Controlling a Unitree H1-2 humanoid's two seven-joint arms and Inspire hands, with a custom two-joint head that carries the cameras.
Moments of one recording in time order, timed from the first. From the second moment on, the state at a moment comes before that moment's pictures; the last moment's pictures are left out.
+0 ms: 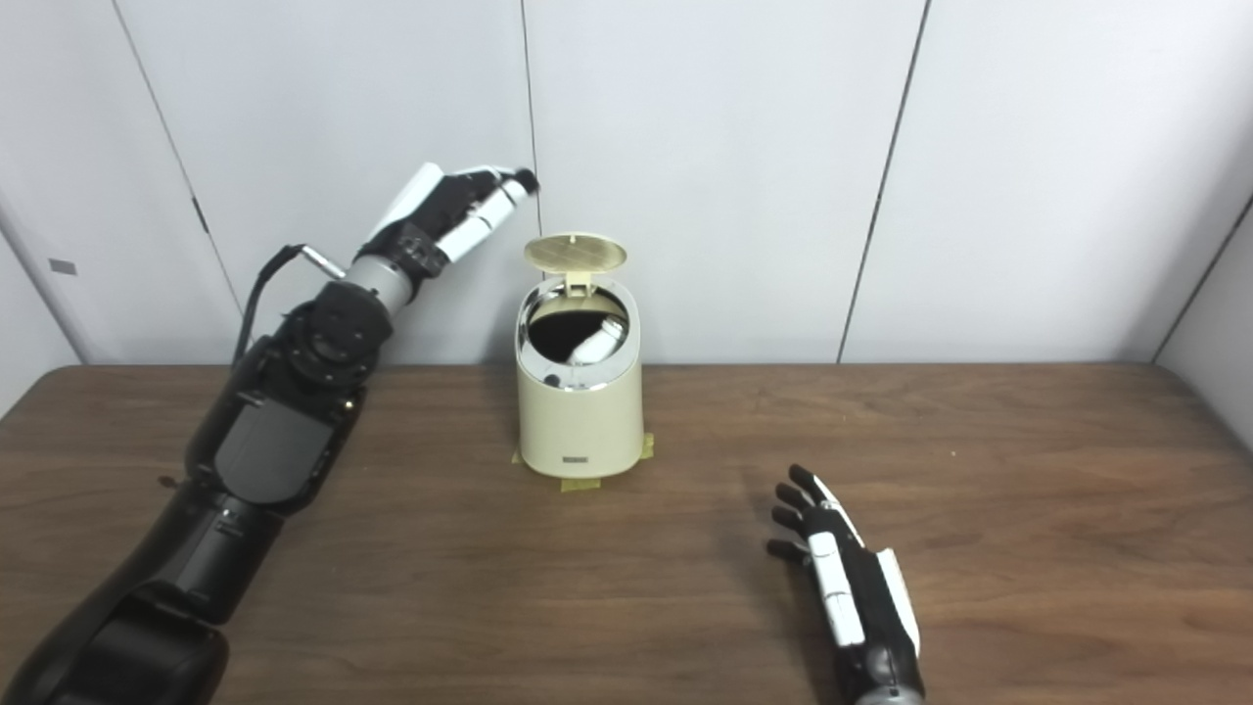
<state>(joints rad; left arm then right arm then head) -0.92 0.27 -0.31 0.33 0.42 0.31 -0.15 0.04 -0.04 -0.01 -0.12 -0.09 0.03 -0.01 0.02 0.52</state>
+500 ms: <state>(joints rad) -0.92 0.32 -0.41 0.34 0.61 0.17 -0.19 0.04 -0.04 0.00 -0.13 -0.11 0.03 -0.03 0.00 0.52</state>
